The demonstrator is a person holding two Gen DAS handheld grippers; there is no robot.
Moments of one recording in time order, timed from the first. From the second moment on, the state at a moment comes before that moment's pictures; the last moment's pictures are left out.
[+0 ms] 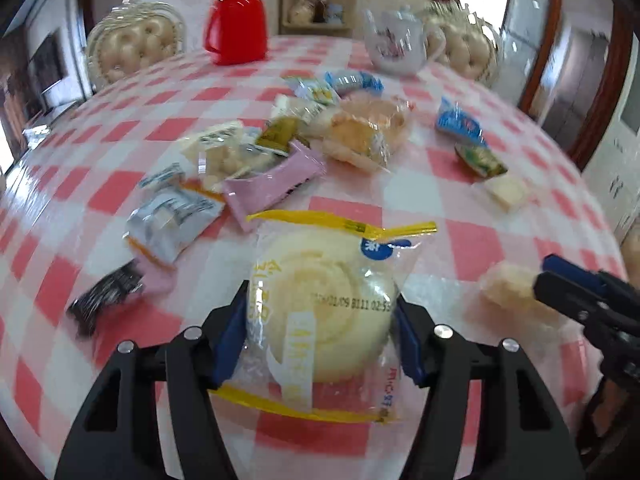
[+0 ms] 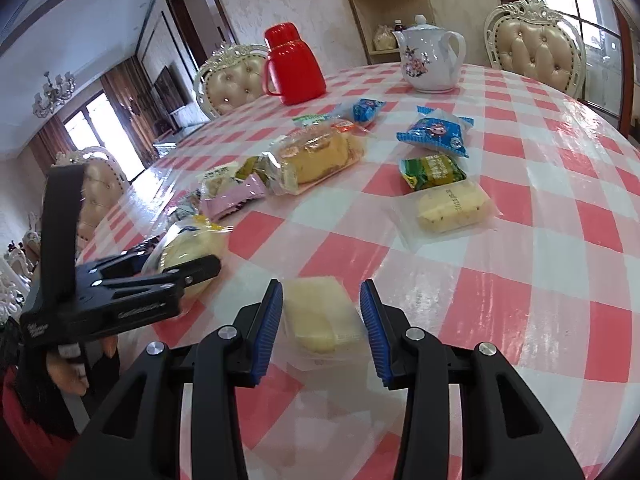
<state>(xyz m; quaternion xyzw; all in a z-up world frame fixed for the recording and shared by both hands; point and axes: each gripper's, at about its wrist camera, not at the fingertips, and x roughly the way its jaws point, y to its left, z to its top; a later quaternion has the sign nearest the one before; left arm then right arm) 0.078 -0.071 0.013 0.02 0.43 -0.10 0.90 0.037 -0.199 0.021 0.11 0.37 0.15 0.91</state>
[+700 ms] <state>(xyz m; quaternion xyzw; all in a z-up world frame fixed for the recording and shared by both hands) -0.062 0.015 0.049 -0.07 0.37 -0.01 0.93 -0.038 -0.105 0.031 0.10 0.37 0.22 0.90</state>
